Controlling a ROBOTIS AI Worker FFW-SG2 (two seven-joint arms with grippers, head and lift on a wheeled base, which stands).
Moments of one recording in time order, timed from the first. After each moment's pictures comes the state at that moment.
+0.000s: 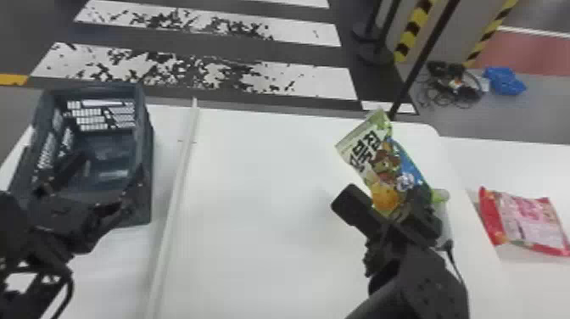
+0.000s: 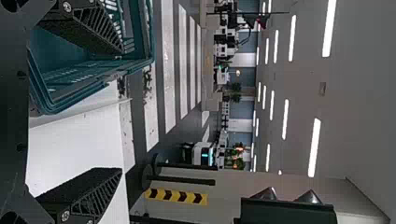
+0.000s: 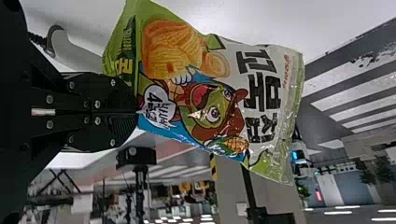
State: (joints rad) left arm 0.53 0.17 0.07 -2.06 0.18 0.05 -0.22; right arm 0.11 -0.42 0.71 -2.04 0.96 1.51 0.00
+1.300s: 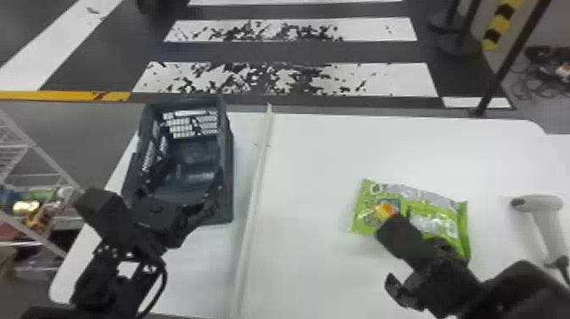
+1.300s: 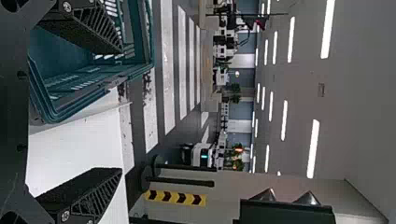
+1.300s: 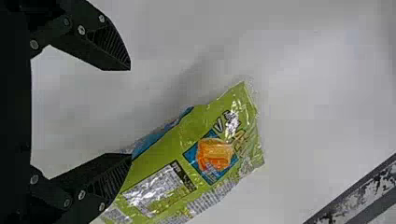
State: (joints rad) left arm 0.53 0.19 0.09 -2.05 0.20 0.03 -0.23; right arm 0.18 -0.40 0.61 -2.27 0.41 1.44 0.30
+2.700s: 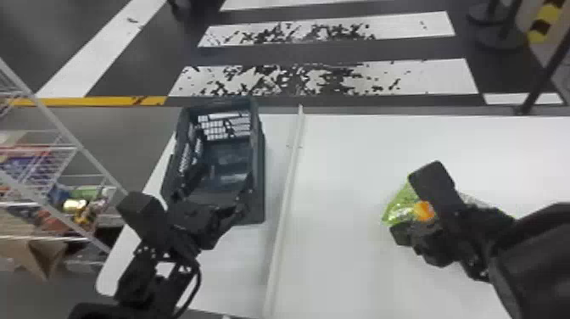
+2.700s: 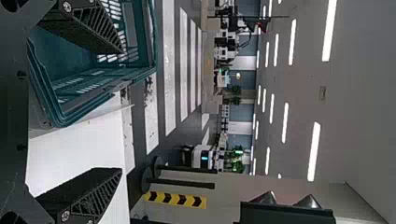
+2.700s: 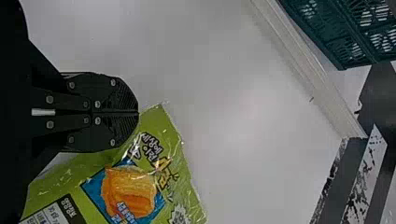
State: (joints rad) left arm 0.55 0.18 0.10 -2.05 0.21 0.02 -0.23; right arm 0.02 -0.25 0.40 -1.94 0.09 1.17 0.40
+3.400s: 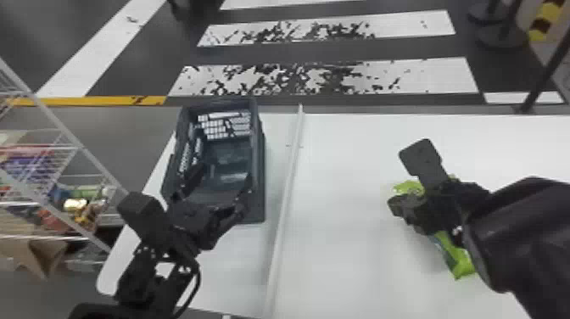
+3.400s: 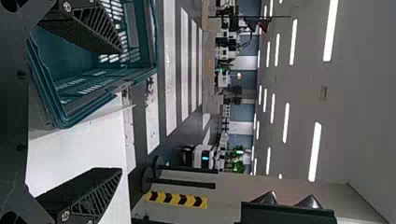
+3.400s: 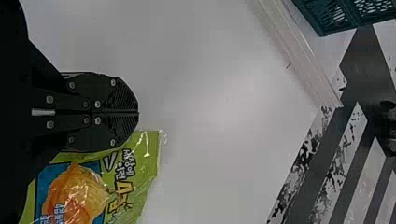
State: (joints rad) left arm 0.55 0.18 0.10 -2.05 0.21 0.02 -0.24; right arm -0.10 -0.18 0.41 -1.75 0.11 1.07 0.31
